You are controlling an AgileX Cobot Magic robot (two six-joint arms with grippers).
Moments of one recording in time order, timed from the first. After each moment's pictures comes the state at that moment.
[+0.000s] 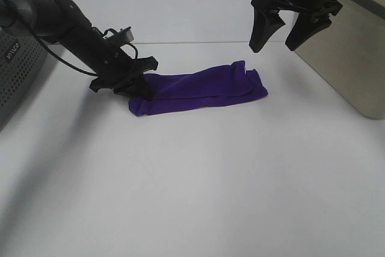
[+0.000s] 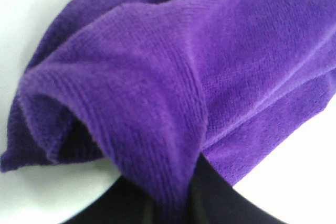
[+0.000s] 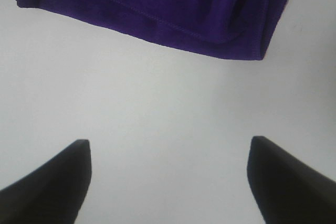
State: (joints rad) left arm -0.21 2.49 -1.87 -0.68 0.88 0.34; right arm 0.24 2.04 -1.80 0.32 1.22 -0.23
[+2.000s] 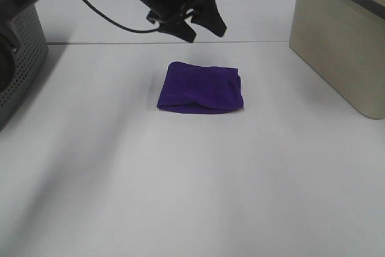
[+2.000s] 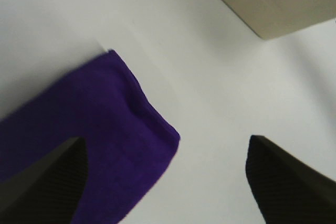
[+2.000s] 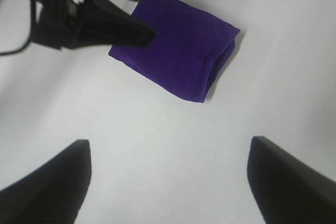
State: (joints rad) left arm -0.36 2.62 -2.64 -0.69 1.21 0.29; right arm 0.24 1.79 -1.80 0.36 1.22 -0.21
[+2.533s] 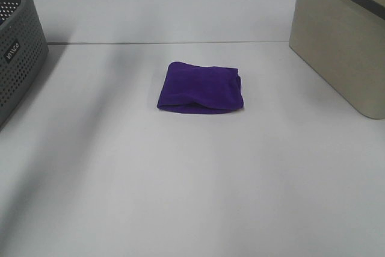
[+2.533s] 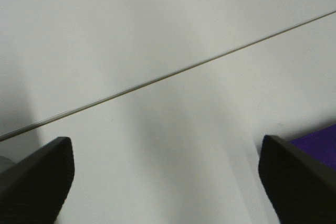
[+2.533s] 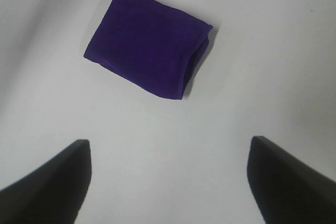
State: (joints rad) left arm -0.22 2.45 -2.74 -0.05 1.21 0.10; right arm 0.24 1.79 -1.82 0.28 1.22 -0.14
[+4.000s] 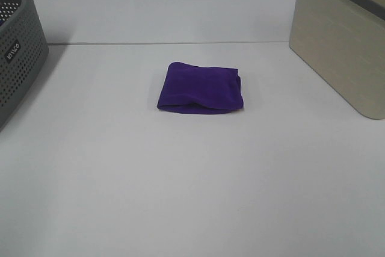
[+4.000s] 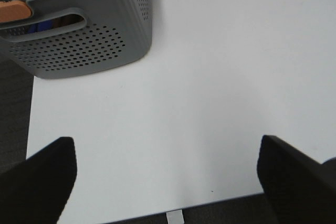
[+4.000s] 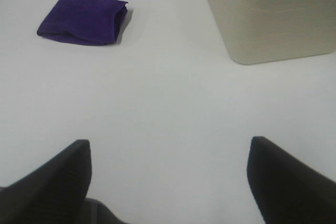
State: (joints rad) left arm 0.13 0.21 -0.65 -0.07 1.17 0.31; right arm 0.24 0.10 -0.65 -0.01 1.15 0.10
